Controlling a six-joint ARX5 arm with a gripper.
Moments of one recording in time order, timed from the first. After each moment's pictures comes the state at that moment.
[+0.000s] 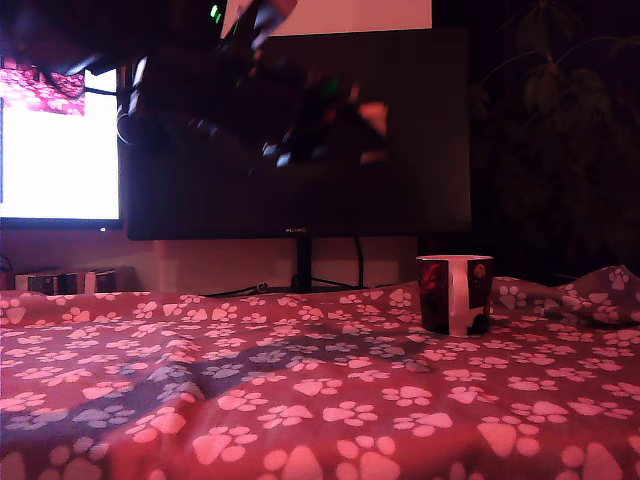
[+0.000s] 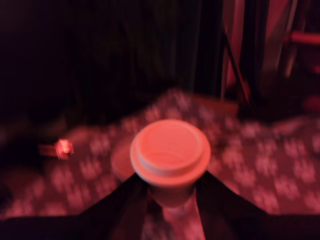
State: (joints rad) arm -0.65 1.73 1.02 0.55 0.42 0.08
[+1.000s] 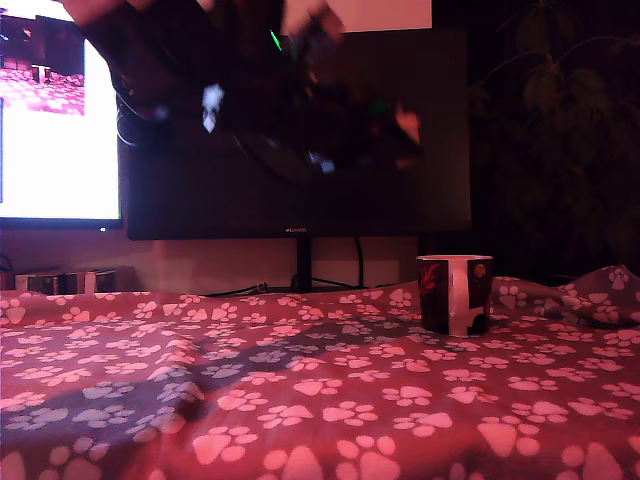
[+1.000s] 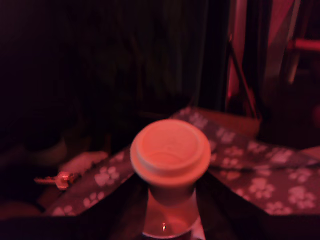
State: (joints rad) arm -0.65 1.97 1.32 0.46 0.44 0.08
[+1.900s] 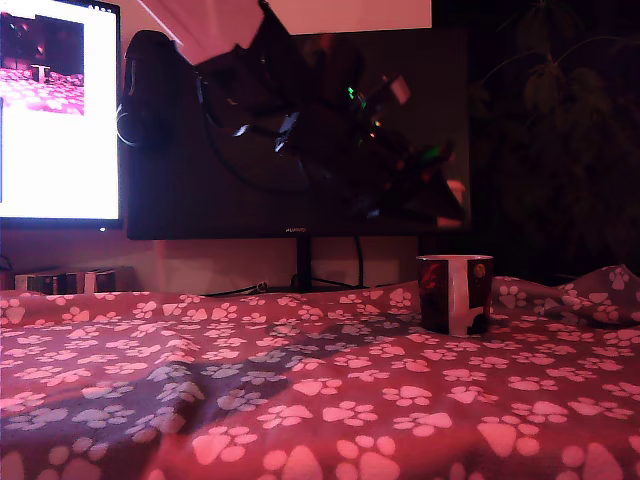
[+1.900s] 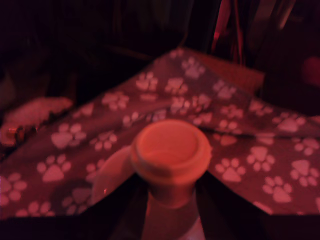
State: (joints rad) arm -0.69 2.22 1.76 -0.03 0.43 0.08
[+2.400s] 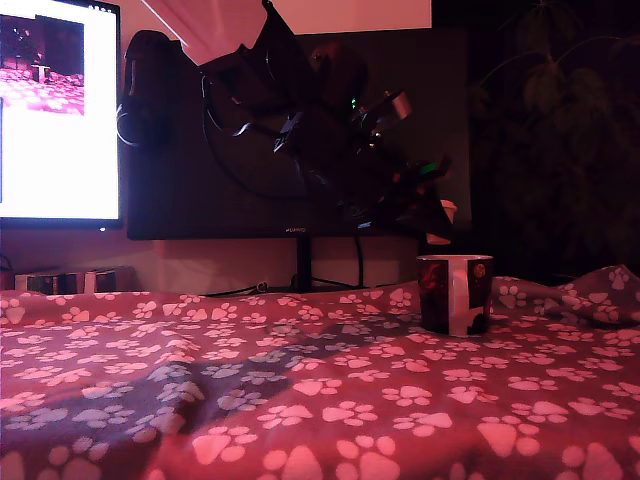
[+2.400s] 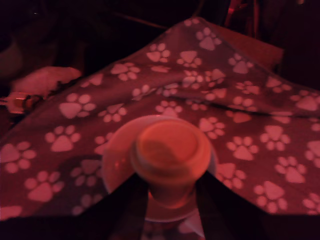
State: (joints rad) arm -0.69 2.22 1.76 -0.12 0.37 0.09
